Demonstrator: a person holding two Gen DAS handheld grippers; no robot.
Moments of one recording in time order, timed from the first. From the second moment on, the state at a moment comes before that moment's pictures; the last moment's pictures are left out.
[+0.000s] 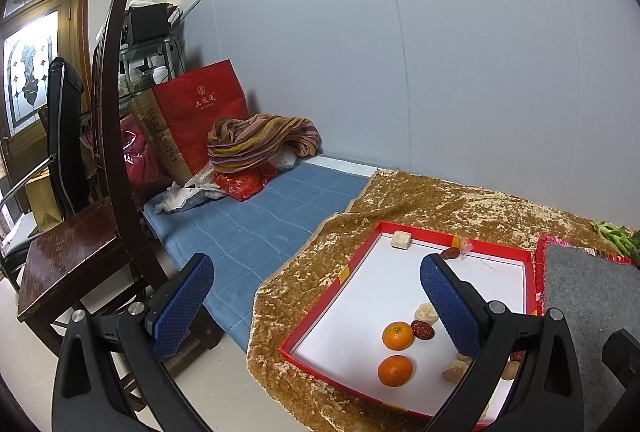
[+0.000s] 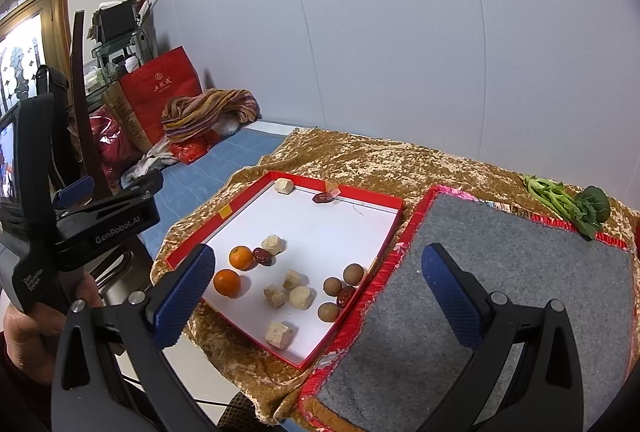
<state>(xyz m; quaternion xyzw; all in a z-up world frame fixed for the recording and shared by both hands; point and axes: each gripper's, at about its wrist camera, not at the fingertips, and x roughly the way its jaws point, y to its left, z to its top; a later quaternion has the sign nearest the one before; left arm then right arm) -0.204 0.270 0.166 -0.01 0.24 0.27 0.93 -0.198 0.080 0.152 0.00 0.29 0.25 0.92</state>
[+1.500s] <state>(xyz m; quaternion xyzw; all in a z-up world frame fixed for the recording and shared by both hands) -0.207 0.269 0.163 -0.01 0.24 0.27 0.93 -0.194 0.085 0.148 -0.01 0.30 0.26 0.92</state>
